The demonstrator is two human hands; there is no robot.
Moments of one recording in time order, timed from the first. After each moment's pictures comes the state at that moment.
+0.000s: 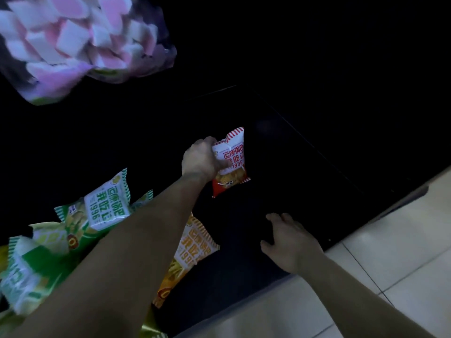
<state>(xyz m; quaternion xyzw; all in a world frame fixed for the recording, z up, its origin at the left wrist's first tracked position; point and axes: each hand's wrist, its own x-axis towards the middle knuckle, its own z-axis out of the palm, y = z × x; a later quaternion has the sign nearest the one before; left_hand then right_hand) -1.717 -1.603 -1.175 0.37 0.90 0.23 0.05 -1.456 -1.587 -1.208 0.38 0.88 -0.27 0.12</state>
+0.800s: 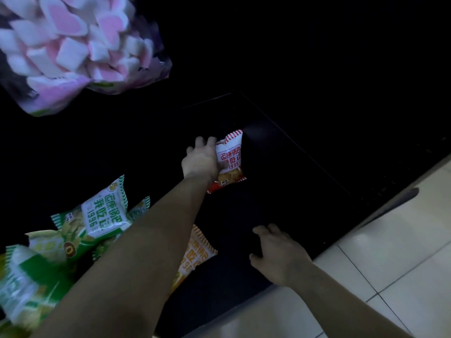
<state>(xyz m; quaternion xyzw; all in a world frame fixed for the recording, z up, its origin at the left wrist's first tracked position) -1.710 -1.590 -1.167 0.39 0.91 0.13 0.02 -1.460 -1.607 -1.208 0.35 0.89 -0.27 0.14</state>
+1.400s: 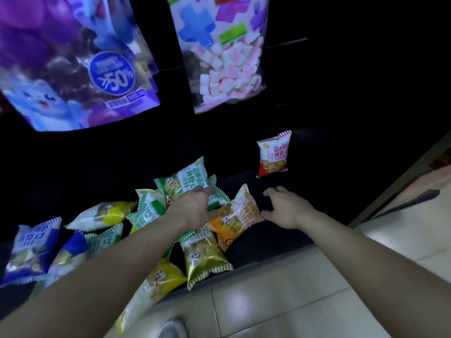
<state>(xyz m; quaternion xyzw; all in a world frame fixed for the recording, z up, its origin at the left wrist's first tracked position) -1.675 -1.885 -1.078 0.43 0.89 0.00 0.16 -1.509 -1.687 -1.104 0.27 0.92 -0.22 0.15</state>
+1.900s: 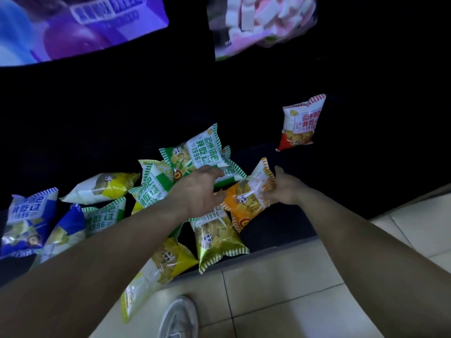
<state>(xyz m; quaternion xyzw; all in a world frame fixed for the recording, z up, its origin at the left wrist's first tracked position) -1.704 -1.902 -1.117 0.45 0.87 0.06 0.18 -1.580 -1.679 -1.203 0.33 0.85 -0.38 0.18</state>
